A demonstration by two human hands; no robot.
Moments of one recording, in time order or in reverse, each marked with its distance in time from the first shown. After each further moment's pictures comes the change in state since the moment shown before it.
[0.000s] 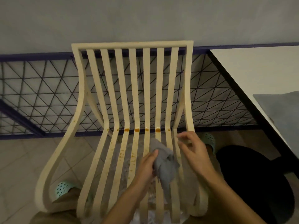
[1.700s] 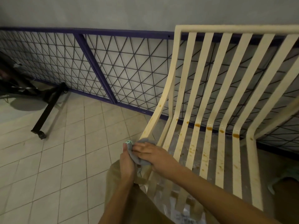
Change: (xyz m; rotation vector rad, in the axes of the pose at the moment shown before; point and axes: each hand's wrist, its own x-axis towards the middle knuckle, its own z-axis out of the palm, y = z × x) left_hand -0.050 0.005 -0.257 -0.078 0.759 0.286; right_hand -0.034 -0.092 0.316 0.199 -0.894 -0.943
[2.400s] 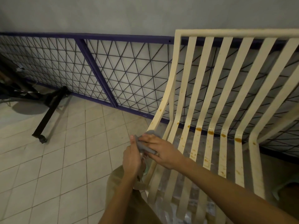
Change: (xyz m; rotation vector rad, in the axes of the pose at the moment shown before) left_hand 0.010 0.041 0.030 0.223 0.066 0.147; right_hand 0.020 0.023 -0.050 -0.147 -0.027 0.147
